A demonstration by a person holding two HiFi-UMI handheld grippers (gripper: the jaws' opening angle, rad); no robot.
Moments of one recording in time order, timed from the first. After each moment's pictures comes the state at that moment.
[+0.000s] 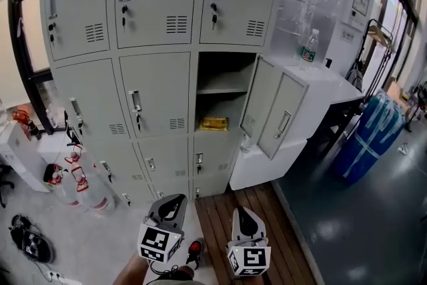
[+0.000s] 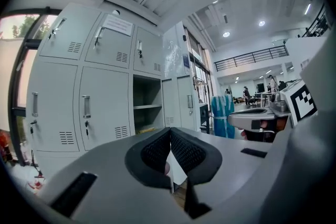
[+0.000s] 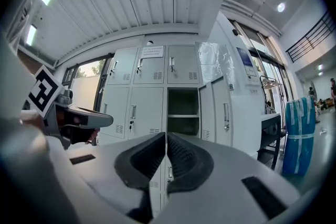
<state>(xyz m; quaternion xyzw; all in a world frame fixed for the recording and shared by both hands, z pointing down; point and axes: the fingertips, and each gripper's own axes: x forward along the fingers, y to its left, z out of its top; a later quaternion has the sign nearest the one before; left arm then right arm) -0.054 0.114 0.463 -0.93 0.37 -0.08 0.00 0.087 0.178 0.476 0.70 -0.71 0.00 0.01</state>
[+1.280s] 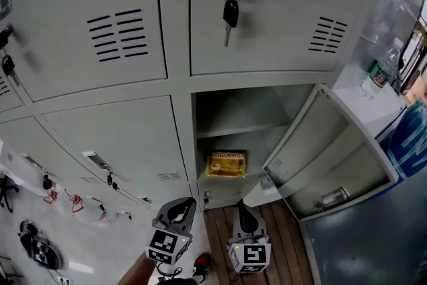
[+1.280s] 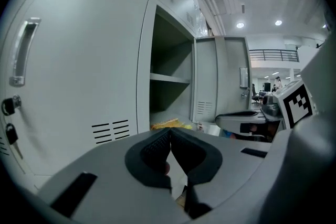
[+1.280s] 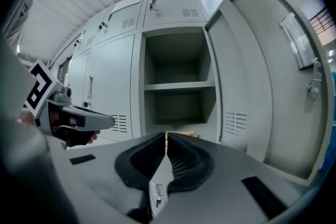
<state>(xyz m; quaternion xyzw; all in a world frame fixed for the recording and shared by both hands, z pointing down) 0.036 -0.196 0.547 -0.92 0.37 -0.14 -0.08 0.159 -0.158 0.560 0.67 -0.73 0.08 0.05</state>
